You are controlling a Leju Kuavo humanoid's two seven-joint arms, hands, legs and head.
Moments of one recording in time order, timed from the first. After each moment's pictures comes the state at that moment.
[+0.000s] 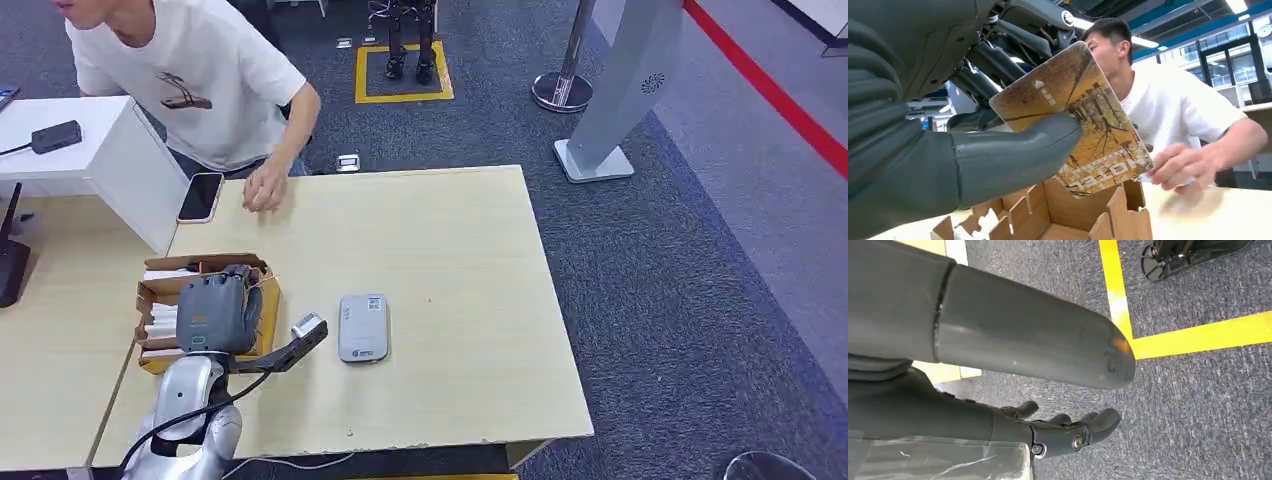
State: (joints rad) left arm -0.17 -0.08 -0.17 -1.47 -1.57 0.14 0.12; right arm -0.10 0.15 -1.20 -0.26 1.24 -0.11 0.14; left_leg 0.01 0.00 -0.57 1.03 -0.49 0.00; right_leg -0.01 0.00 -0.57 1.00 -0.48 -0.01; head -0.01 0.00
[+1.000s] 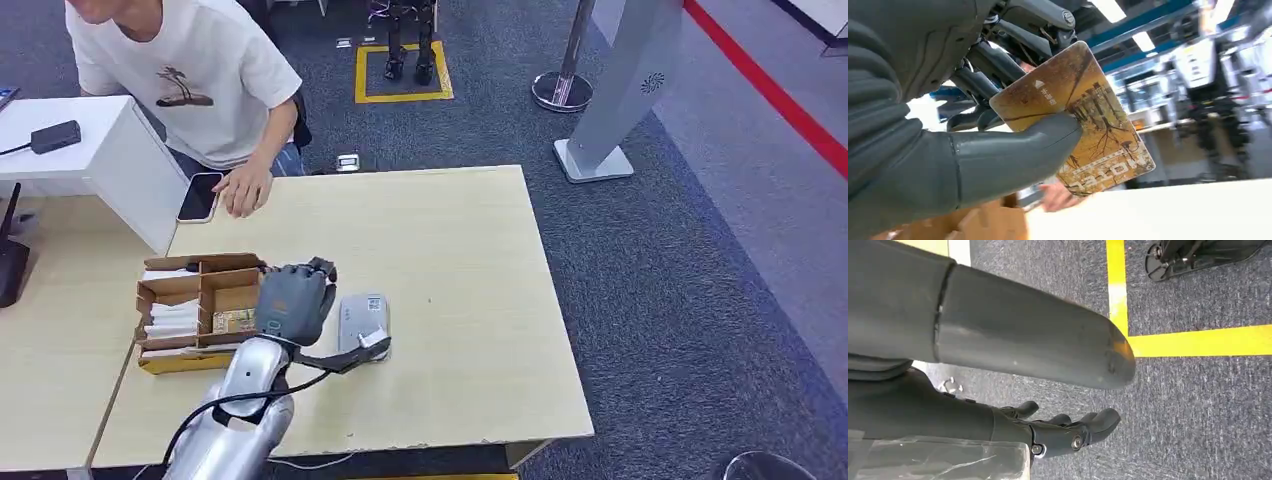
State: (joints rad) left arm -0.32 -0.11 -0.42 -1.21 -1.57 0.23 0.07; right arm -0.10 0.15 -1.16 -0.26 1.31 -0.07 0.12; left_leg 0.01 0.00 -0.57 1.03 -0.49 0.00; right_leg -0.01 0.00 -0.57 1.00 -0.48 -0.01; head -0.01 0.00
